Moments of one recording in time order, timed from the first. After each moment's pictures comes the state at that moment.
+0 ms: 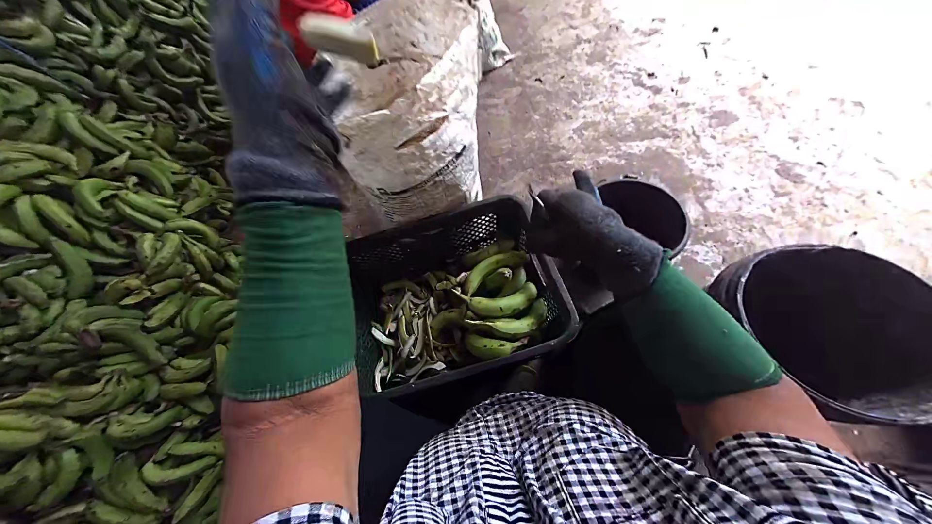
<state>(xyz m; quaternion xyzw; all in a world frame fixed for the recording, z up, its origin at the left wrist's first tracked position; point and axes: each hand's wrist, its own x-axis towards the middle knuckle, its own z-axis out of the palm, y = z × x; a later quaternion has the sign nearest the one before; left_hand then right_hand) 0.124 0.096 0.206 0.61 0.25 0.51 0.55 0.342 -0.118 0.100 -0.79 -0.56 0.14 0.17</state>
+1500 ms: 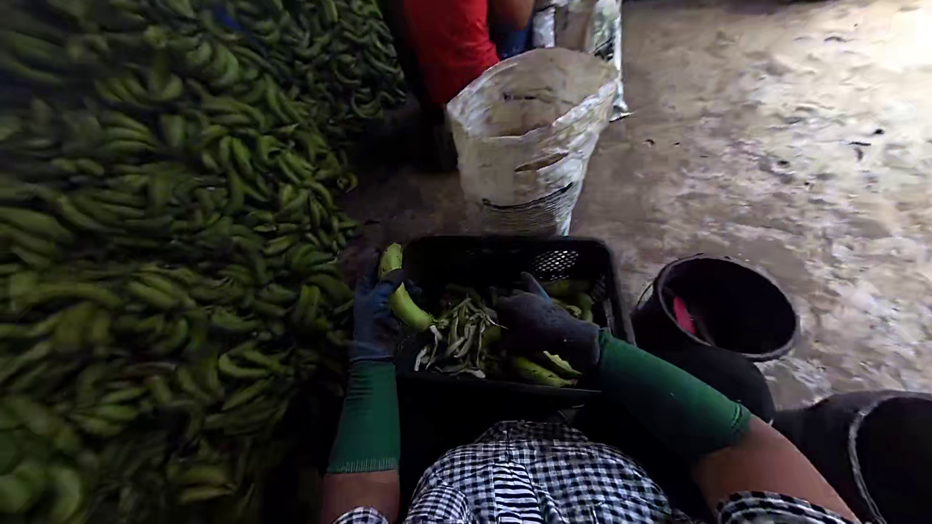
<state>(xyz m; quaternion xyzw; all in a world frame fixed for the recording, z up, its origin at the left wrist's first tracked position) -0.039 0.038 -0.008 0.40 0.45 0.55 0.57 0.211 -0.057 0.049 -0.59 -0.78 0.22 0.00</state>
